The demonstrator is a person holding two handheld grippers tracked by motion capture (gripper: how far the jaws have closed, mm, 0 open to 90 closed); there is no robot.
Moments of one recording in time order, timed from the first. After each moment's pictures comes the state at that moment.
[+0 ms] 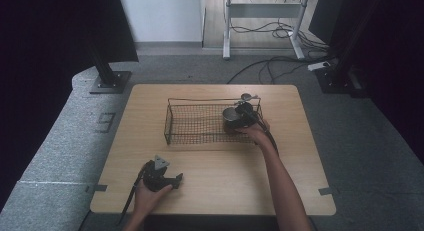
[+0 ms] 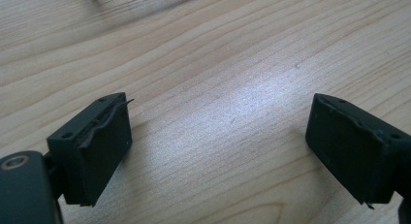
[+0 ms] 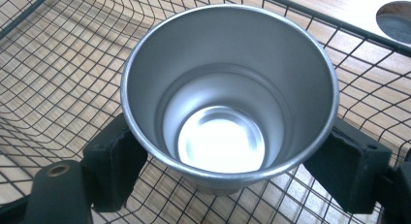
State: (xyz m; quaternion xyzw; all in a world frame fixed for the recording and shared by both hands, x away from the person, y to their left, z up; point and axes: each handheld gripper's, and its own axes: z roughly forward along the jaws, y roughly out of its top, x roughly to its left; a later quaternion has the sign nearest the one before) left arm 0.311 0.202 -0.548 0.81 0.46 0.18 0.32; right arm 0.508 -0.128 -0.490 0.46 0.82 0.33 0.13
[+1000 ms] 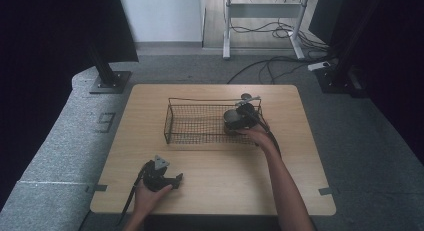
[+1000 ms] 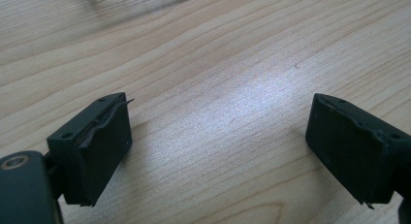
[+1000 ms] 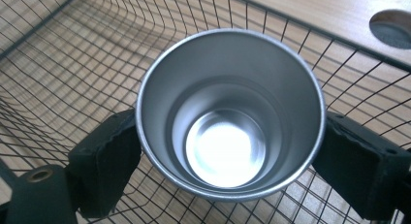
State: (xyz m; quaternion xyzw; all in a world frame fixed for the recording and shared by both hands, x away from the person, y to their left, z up) left arm 0.311 0.202 -0.548 0.81 0.46 0.18 0.32; right arm 0.497 -0.130 -0.482 0.46 0.81 0.35 0.14
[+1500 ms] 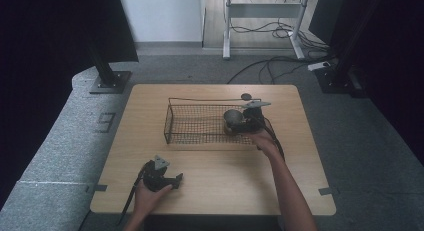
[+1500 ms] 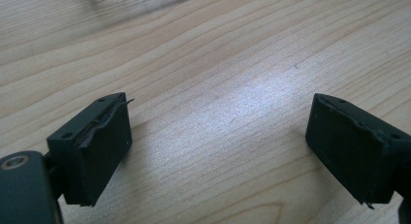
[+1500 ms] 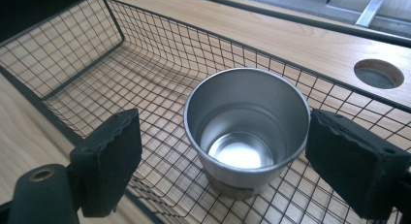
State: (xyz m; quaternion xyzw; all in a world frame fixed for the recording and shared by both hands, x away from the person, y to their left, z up) left arm 0.311 0.202 -0.547 0.81 0.46 0.18 0.32; right arm 0.462 -0.144 -0.465 0.43 0.77 0.44 0.17
